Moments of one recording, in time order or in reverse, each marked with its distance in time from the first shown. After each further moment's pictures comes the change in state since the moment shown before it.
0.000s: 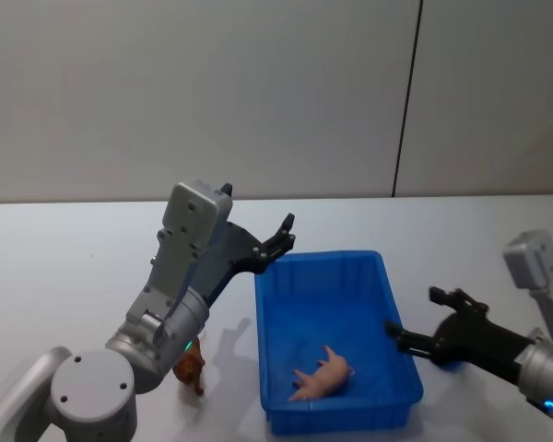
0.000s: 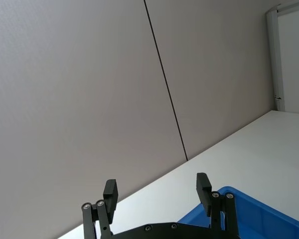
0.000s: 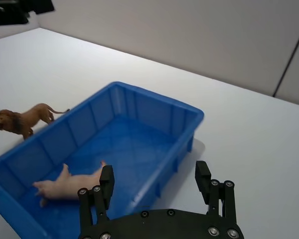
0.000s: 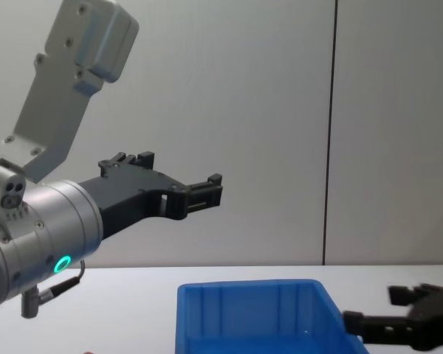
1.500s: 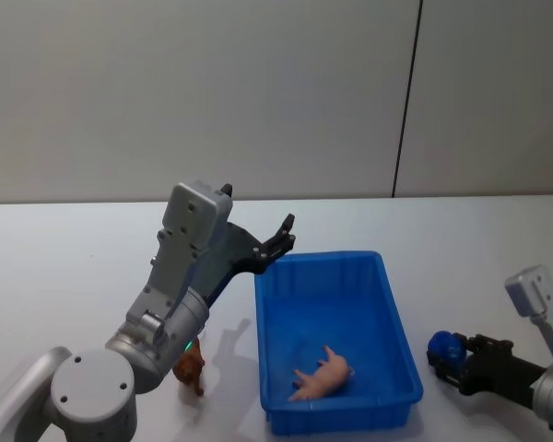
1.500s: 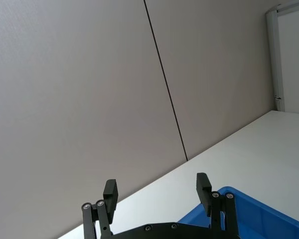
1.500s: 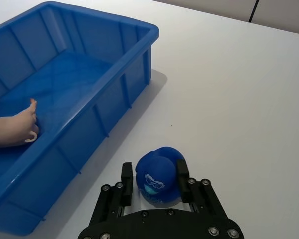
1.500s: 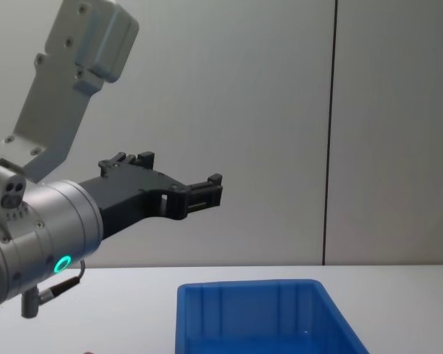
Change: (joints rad) left arm 0.000 0.000 0.000 0.000 0.000 0.000 0.000; right arm 0.047 0.000 -0.011 0.192 -0.063 0.045 -0.038
